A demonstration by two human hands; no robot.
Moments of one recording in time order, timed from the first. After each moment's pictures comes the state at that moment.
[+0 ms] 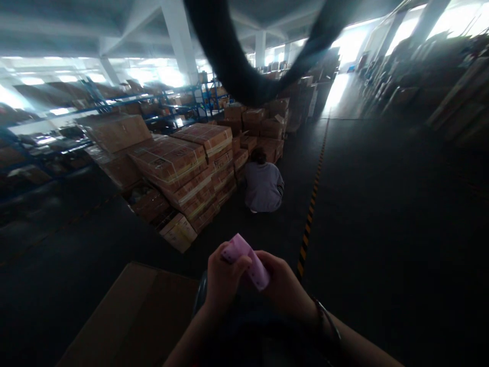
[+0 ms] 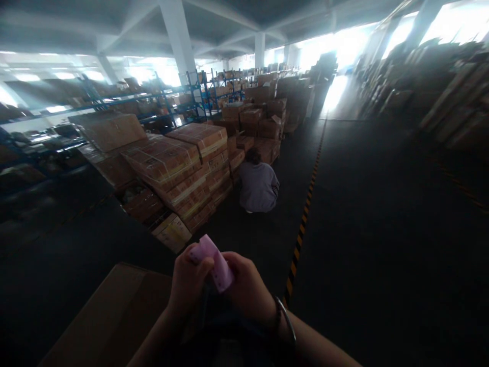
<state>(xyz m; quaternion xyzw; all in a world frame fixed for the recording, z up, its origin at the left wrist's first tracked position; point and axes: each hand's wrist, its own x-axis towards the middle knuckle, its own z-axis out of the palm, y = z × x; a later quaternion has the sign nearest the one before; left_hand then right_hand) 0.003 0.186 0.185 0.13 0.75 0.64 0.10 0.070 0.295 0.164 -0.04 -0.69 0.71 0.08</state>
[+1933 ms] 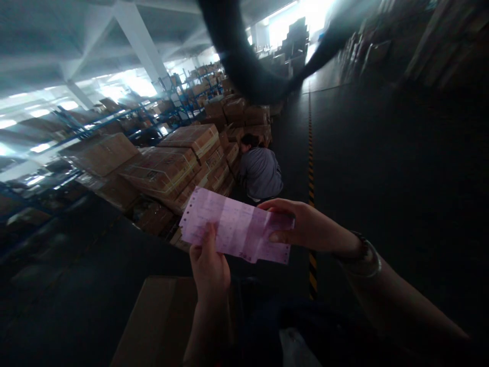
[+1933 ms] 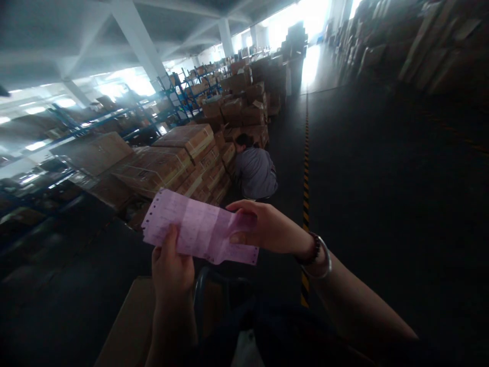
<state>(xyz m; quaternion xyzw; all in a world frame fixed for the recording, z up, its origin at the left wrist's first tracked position) -0.014 0.167 0.217 0.10 0.81 0.57 -0.07 0.066 0.357 0.219 0.03 -0.80 0.59 0.13</state>
